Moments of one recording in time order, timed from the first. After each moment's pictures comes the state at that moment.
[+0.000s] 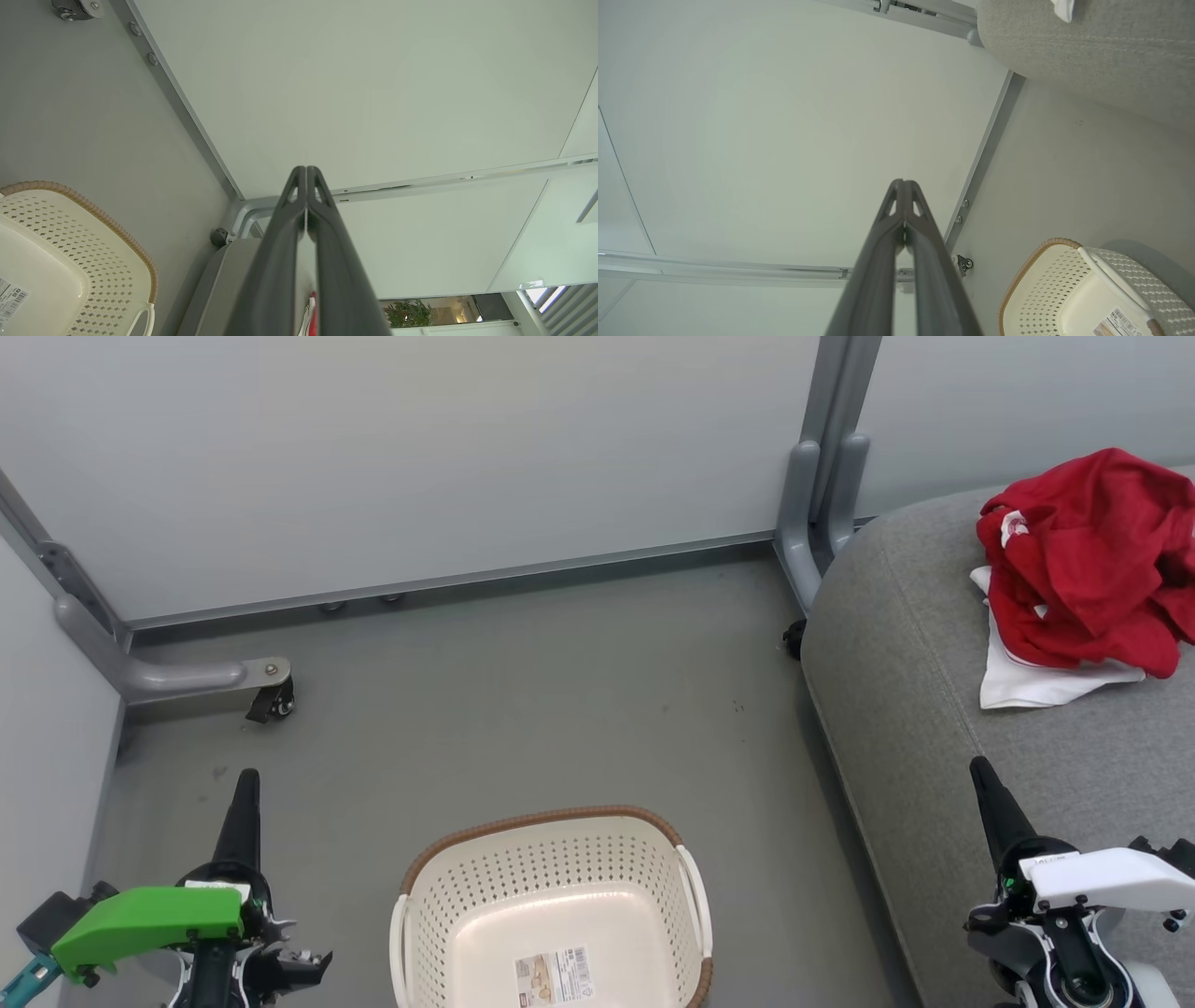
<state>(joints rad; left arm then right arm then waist) -0.09 0.06 0.09 0.21 -1.45 -0.09 0.07 -0.10 -0.05 -0.10 0.25 1.44 0.13 0.07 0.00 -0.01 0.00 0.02</state>
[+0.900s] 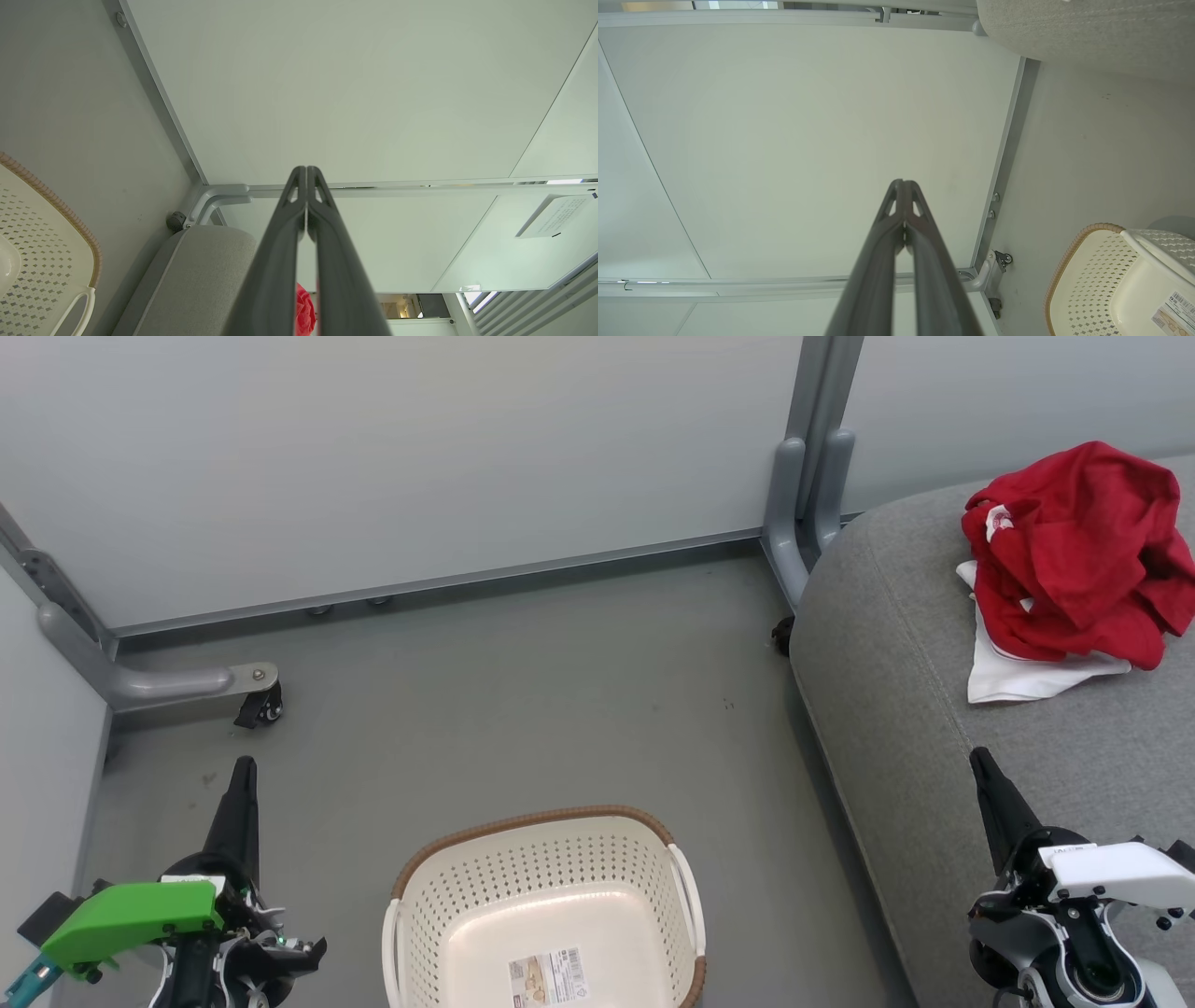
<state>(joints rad) -0.10 0.05 0.12 0.21 -1.61 -0.09 0.11 -0.12 -0.05 -0.11 0.26 1.61 0.13 0.11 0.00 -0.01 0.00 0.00</state>
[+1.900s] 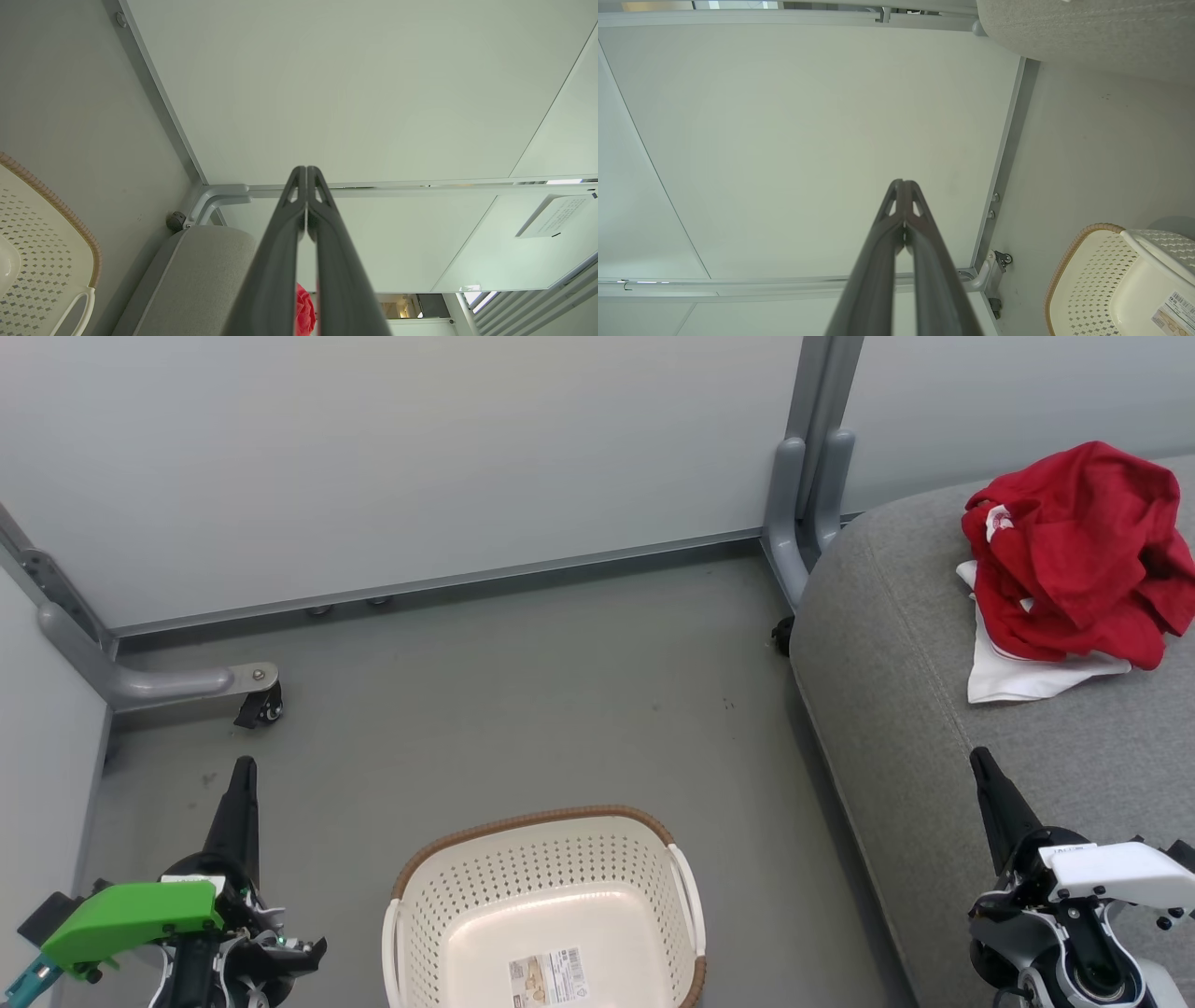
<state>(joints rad) -0.10 0.05 0.12 0.21 -1.61 -0.09 0.11 -0.12 -0.05 -0.11 0.26 1.61 0.13 0.11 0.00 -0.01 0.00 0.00</state>
